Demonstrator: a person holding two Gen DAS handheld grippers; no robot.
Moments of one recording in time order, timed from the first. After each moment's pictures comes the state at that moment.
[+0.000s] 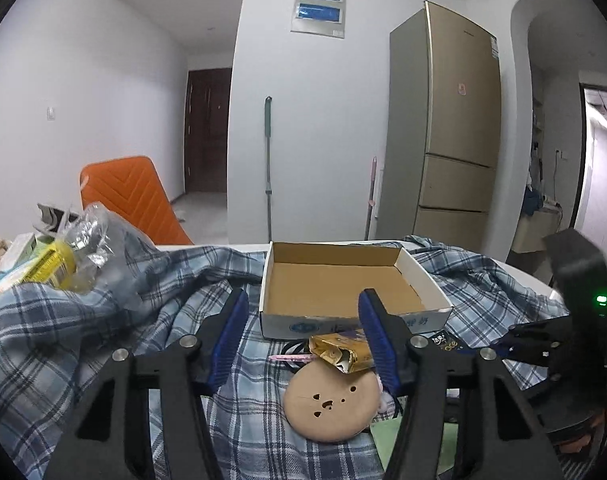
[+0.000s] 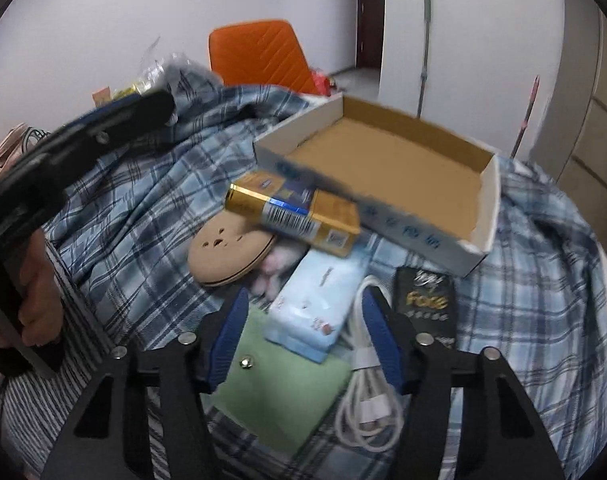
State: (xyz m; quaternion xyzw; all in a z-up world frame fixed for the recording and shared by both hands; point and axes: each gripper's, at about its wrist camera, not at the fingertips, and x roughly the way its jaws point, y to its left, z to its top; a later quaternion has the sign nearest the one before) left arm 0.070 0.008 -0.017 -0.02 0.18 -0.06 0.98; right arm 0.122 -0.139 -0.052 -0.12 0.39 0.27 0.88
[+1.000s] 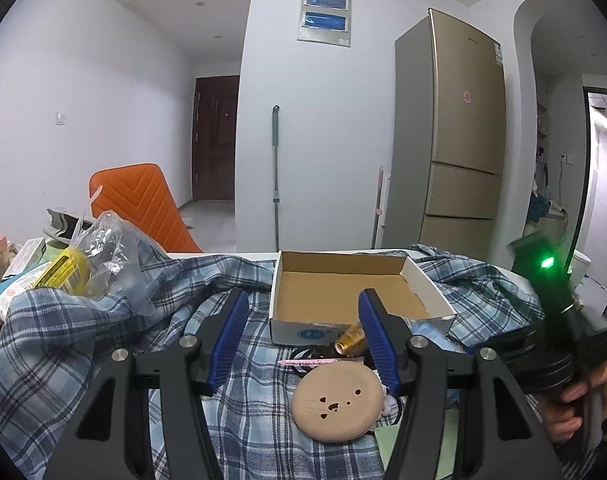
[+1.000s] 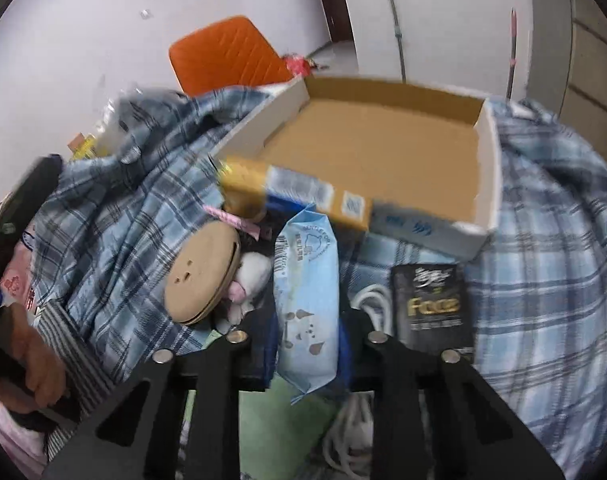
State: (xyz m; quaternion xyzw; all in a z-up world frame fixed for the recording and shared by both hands) left arm 0.064 0.014 -0.006 -0.02 0.17 -0.05 0.98; right arm 0.174 -0.152 -0.070 -0.01 0.46 0.25 0.85
